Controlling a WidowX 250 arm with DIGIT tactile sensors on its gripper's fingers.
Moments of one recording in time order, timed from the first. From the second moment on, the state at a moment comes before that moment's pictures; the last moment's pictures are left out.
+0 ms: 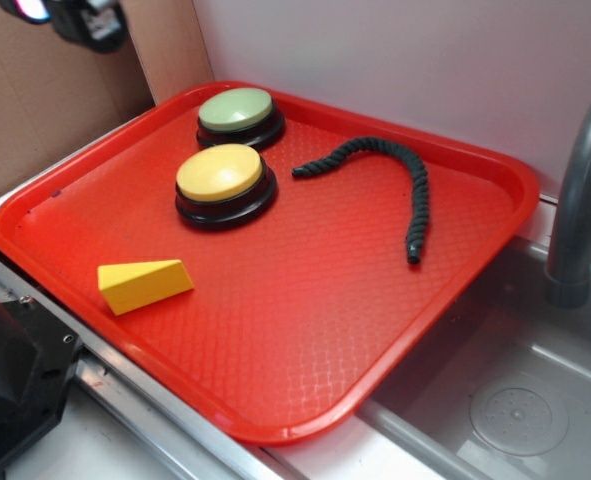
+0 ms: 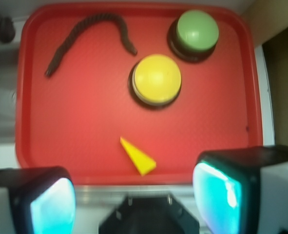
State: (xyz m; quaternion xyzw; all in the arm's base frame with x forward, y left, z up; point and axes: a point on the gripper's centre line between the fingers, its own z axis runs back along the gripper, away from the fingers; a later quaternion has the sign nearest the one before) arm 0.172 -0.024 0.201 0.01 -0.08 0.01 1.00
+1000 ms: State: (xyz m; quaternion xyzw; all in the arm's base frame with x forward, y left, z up) arm 0.310 -0.022 0.069 0.00 -0.09 0.06 0.99
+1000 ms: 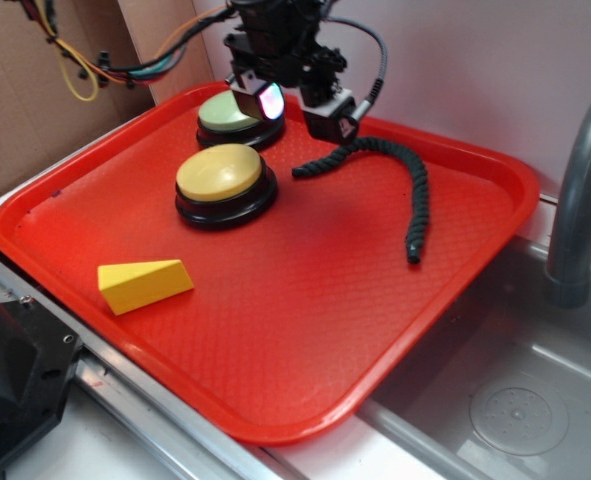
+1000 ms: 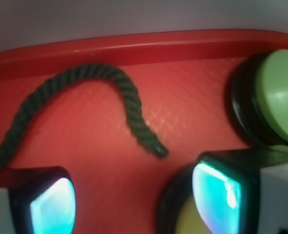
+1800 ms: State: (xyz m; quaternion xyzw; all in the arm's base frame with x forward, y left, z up) arm 0.337 -0.021 0.019 0.00 -0.06 0.07 1.00
